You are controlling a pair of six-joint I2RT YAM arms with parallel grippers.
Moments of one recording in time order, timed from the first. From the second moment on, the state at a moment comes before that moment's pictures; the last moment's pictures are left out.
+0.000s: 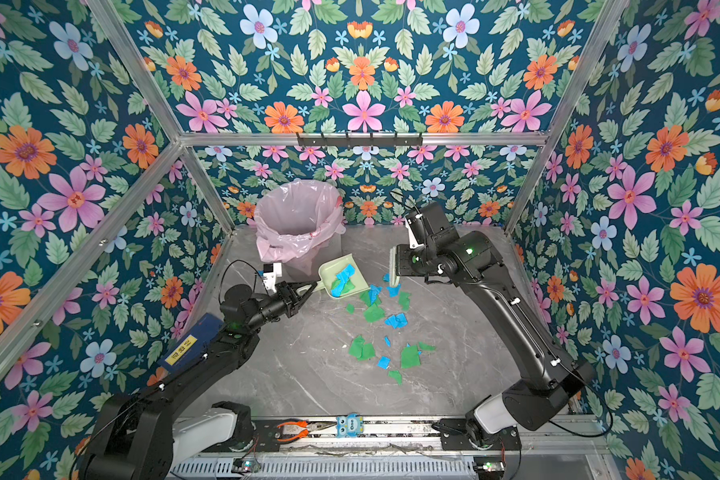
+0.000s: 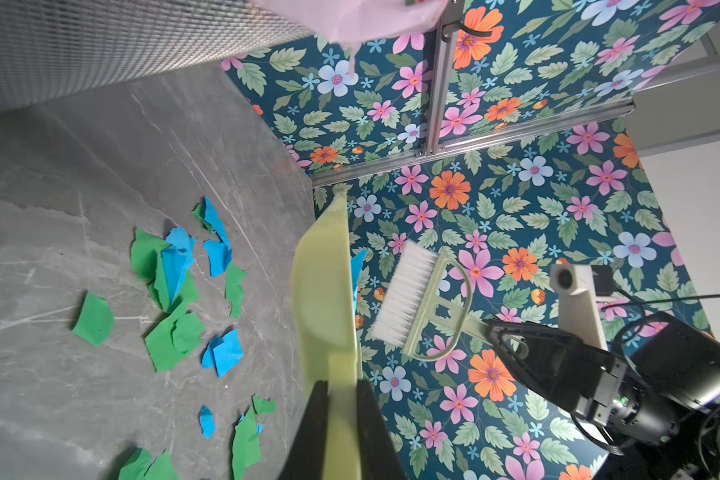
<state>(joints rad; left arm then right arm) -0.26 1.13 0.48 0.60 0.67 -1.28 0.56 1.48 1.87 -1.23 0.00 0.47</state>
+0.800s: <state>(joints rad) -0.27 1.15 0.74 0.55 0.61 -1.41 0.51 1.39 1.81 -1.22 0.00 0.47</state>
